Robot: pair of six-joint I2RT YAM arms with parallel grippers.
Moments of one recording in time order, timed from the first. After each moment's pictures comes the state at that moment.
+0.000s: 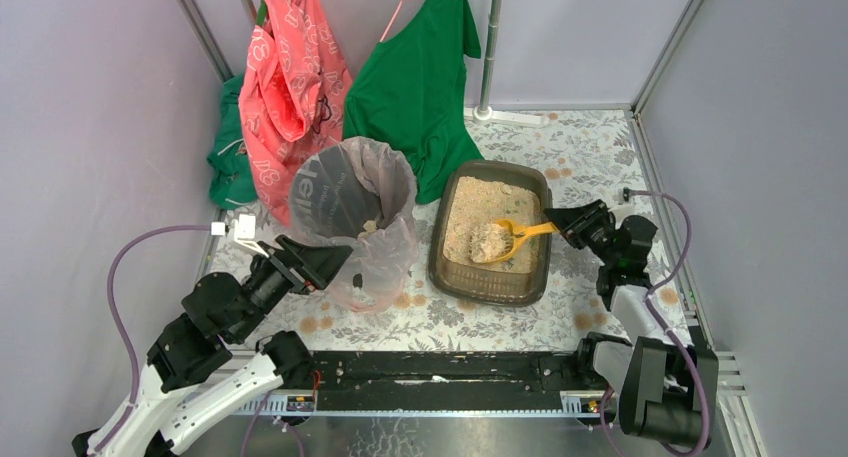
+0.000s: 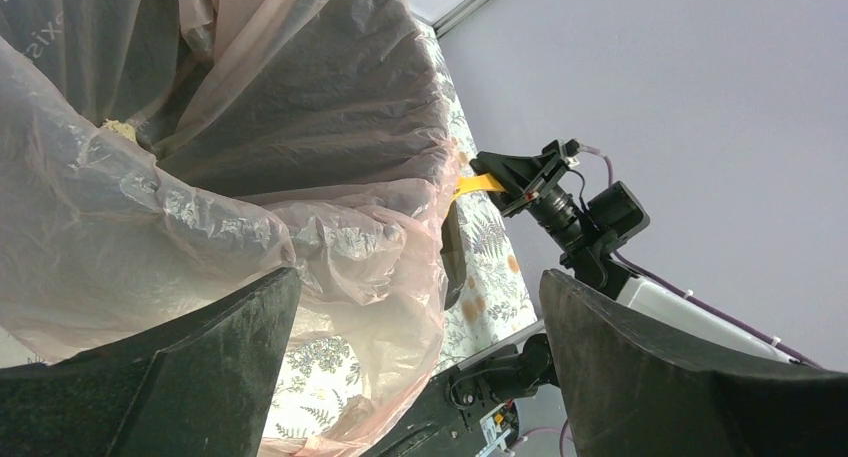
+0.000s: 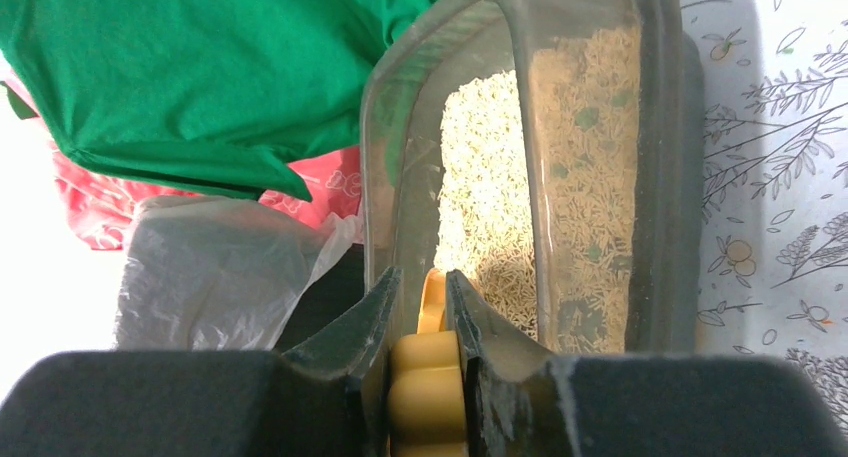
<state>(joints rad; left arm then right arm) -0.85 0.25 0.79 -0.63 -0.27 -0.85 -0.18 1.04 0.28 0.50 -0.64 0.98</state>
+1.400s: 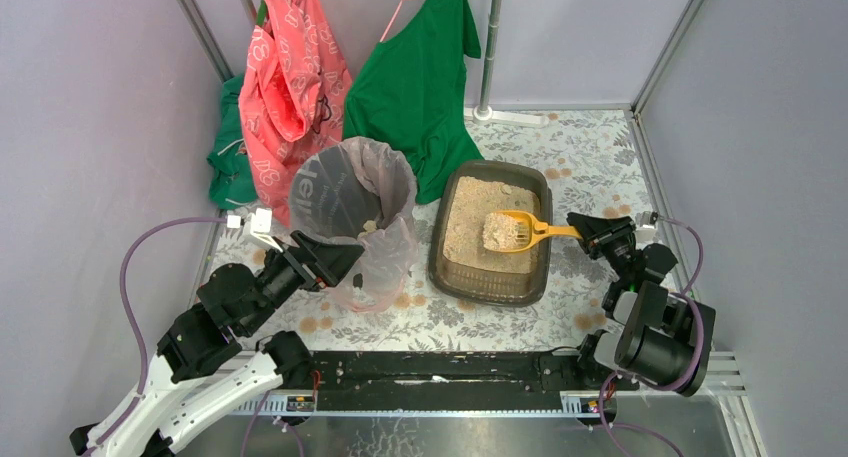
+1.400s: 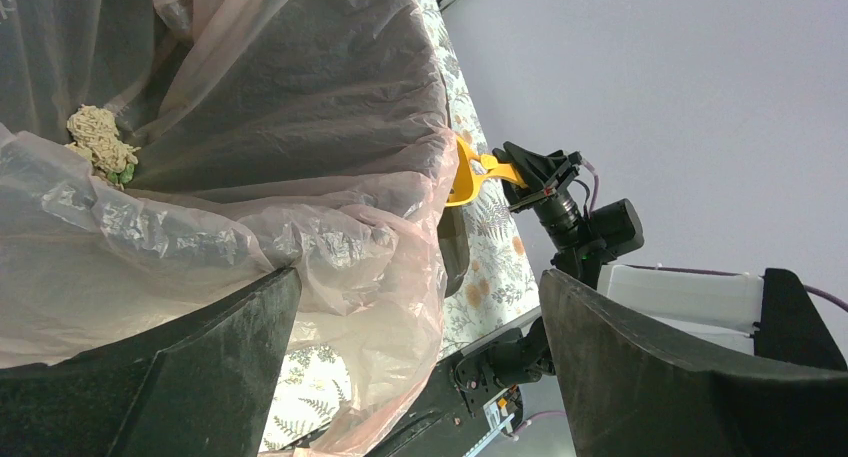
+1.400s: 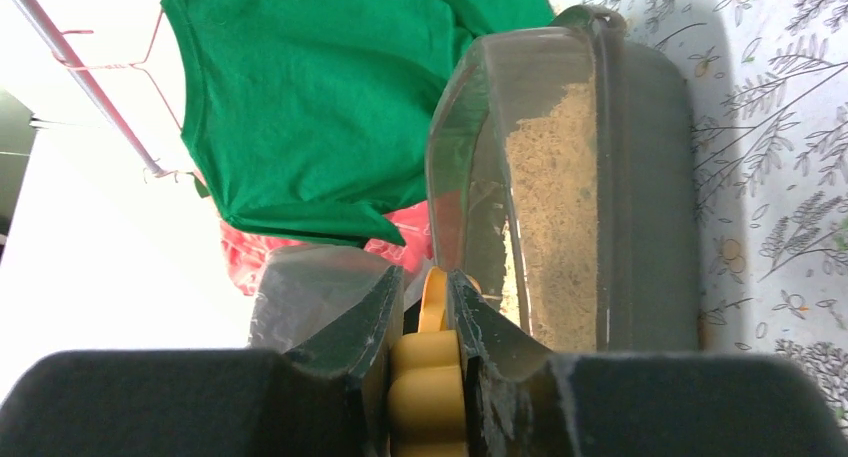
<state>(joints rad) -0.85 0.32 0.78 -0.59 -0.23 -0.85 -0.48 1.26 0.10 1.10 -0.87 1.34</state>
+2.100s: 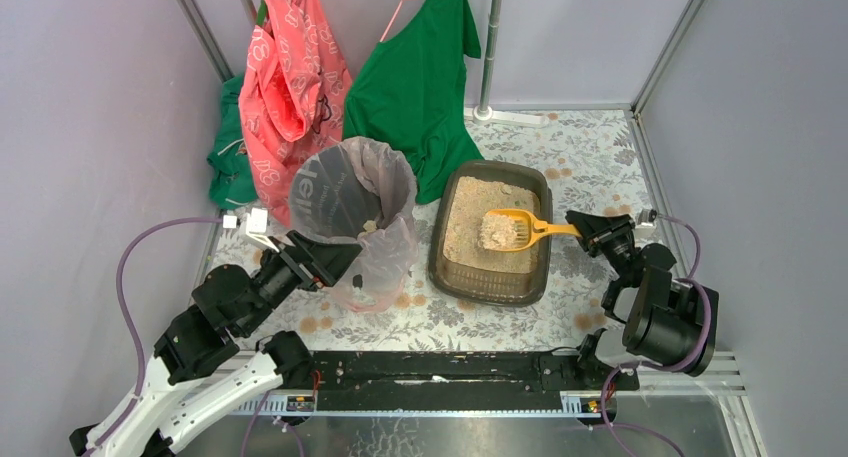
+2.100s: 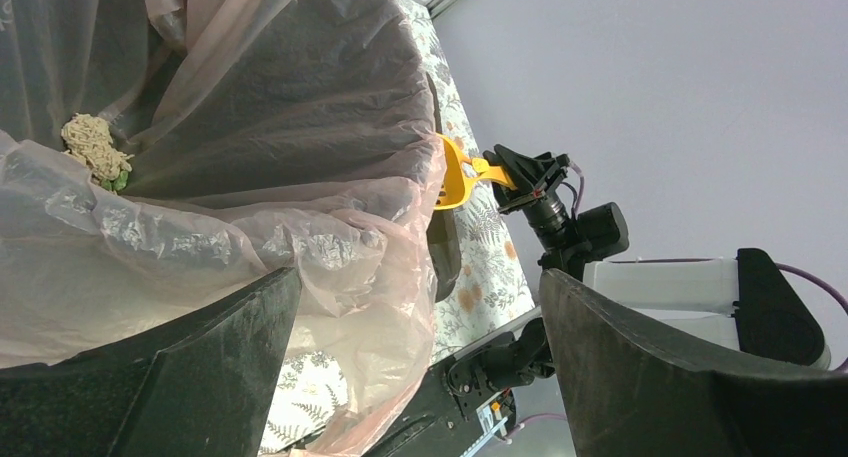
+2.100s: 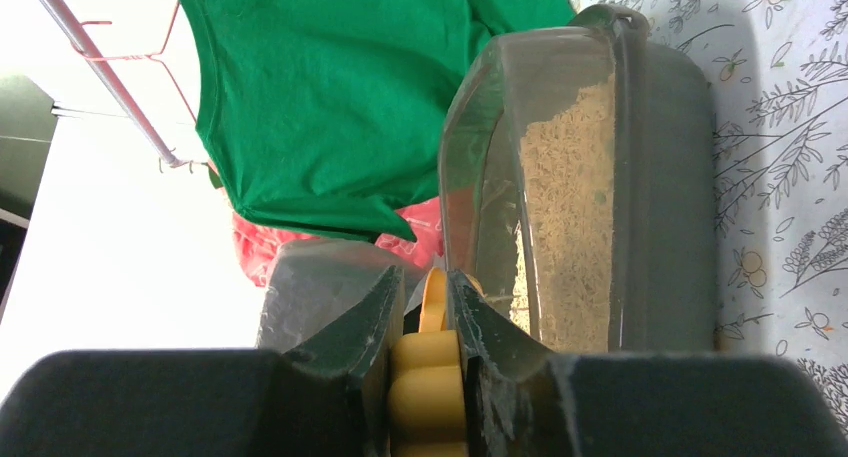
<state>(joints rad) -0.85 0.31 0.79 -0.59 -0.23 -0.85 -0.46 1.38 0.10 1.30 -0.89 1.40</state>
